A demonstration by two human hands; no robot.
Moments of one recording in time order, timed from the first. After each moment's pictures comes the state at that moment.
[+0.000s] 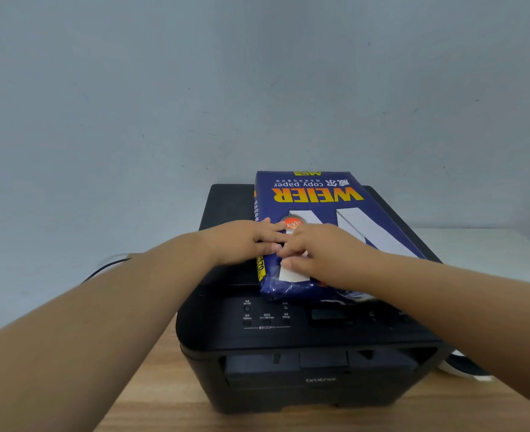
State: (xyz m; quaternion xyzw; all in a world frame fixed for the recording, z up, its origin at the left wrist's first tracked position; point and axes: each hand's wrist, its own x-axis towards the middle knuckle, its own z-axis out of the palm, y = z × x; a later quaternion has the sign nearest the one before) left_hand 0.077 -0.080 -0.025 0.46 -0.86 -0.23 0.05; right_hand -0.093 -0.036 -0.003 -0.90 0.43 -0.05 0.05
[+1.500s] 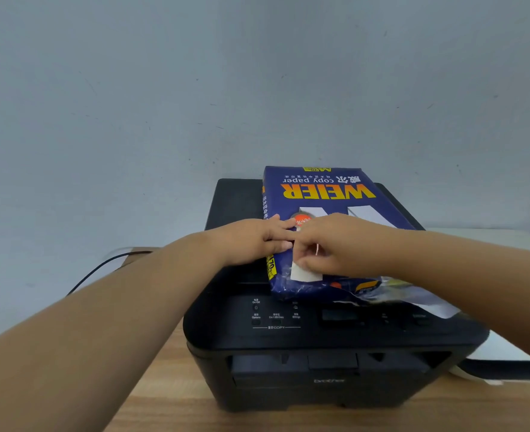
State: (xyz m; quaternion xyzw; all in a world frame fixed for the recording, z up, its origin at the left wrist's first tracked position) left_hand 0.080 -0.079 -0.031 0.44 -0.86 -0.26 0.08; right_hand -0.093 -0.046 0.010 -0.92 0.39 0.00 0.04
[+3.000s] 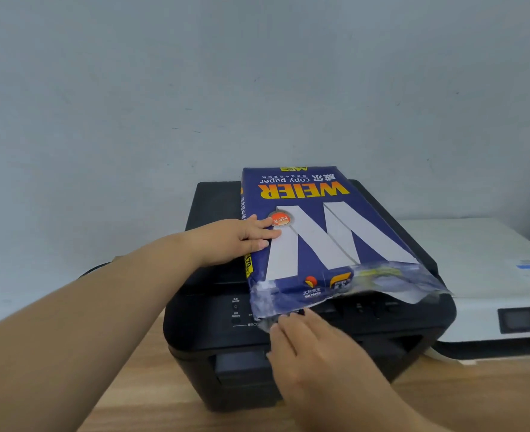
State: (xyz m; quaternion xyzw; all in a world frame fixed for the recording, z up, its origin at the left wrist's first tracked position) left_hand 0.076 -0.078 -0.027 0.47 -0.84 -0.27 0.06; right_hand -0.084 0.074 -0.080 -0.86 0.43 -0.18 -0.20
